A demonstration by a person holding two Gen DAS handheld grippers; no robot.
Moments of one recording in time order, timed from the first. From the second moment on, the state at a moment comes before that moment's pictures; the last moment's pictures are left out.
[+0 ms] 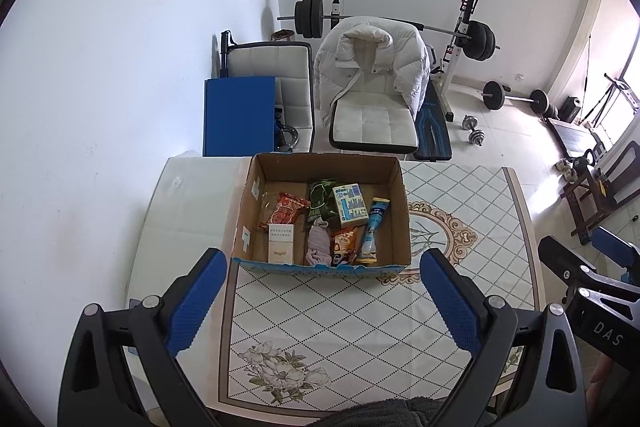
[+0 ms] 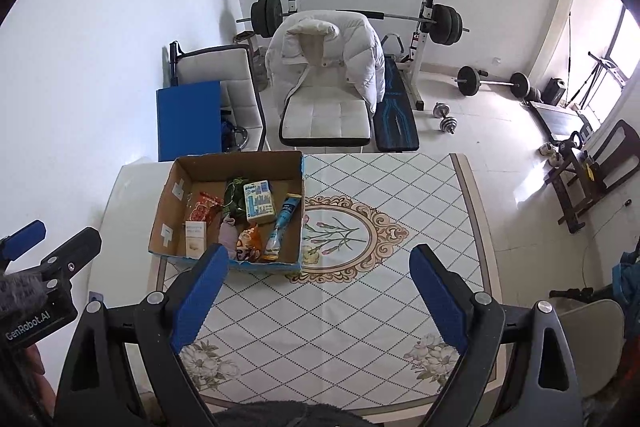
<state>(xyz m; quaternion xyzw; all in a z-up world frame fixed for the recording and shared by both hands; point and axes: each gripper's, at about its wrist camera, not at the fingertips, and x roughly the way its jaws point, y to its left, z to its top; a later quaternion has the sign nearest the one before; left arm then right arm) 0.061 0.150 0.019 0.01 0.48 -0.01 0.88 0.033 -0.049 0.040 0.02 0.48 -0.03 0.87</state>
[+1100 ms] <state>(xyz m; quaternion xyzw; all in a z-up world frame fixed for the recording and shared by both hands) 0.047 0.149 0.017 0.01 0.48 0.00 0.88 0.023 -0.046 0.047 0.02 0.47 -0.05 0.88</state>
